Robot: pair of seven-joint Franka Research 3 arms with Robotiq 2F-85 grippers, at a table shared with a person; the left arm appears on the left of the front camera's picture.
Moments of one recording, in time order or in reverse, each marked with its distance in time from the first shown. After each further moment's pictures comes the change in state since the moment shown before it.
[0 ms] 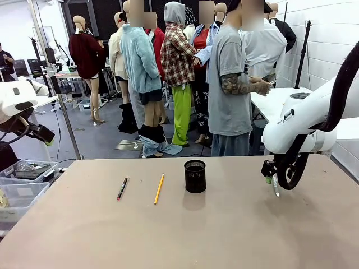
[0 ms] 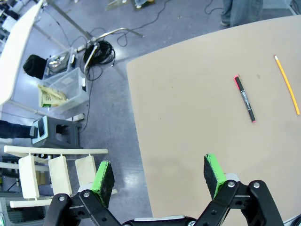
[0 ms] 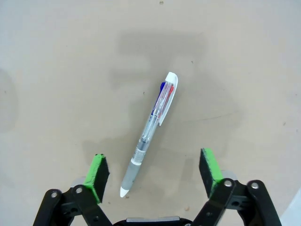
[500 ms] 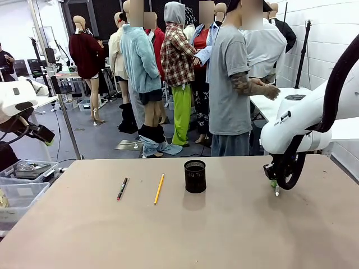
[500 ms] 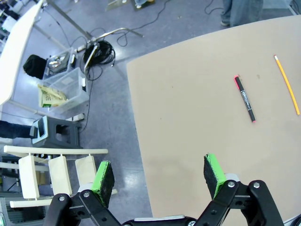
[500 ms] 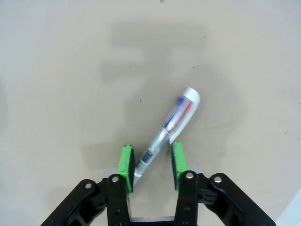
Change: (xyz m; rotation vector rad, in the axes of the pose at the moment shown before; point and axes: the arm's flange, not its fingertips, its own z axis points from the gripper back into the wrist) left arm 0.000 0.000 0.000 0.000 0.000 0.000; right arm 0.010 -0.001 -0.015 -0.014 0.047 0.024
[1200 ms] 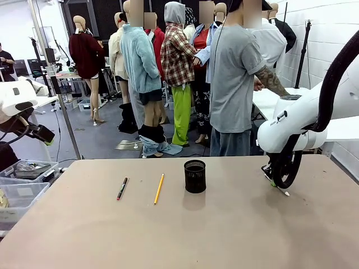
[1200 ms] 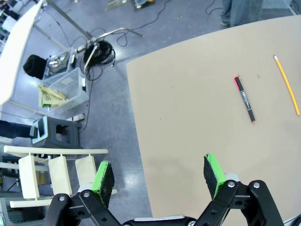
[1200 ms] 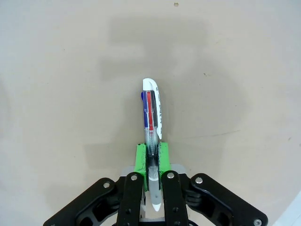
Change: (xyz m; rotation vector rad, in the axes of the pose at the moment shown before) left arm 0.000 0.000 0.000 0.000 0.000 0.000; right arm 0.007 0.008 -0.001 0.004 0.017 0.025
